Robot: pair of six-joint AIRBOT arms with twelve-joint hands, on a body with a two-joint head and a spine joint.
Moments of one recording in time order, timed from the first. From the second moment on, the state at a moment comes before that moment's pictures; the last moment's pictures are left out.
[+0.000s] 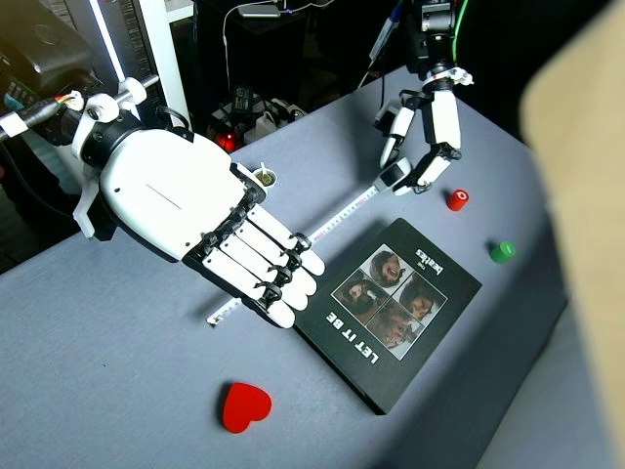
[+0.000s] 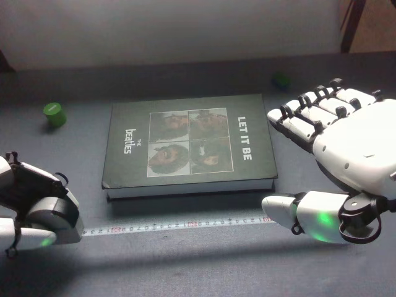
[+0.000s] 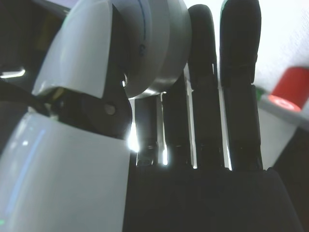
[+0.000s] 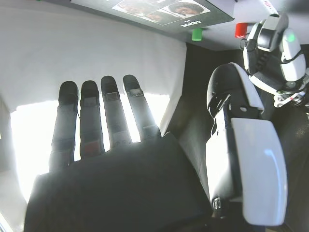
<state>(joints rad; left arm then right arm) 1.32 -0.85 1.14 -0.05 -0.89 0.03 -0.33 -0.88 0.43 1.48 0.85 -2.55</state>
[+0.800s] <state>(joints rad) 1.31 -0.88 1.15 -0.04 -0.90 0.08 -0.33 -0.88 0.43 1.48 0.85 -2.55</state>
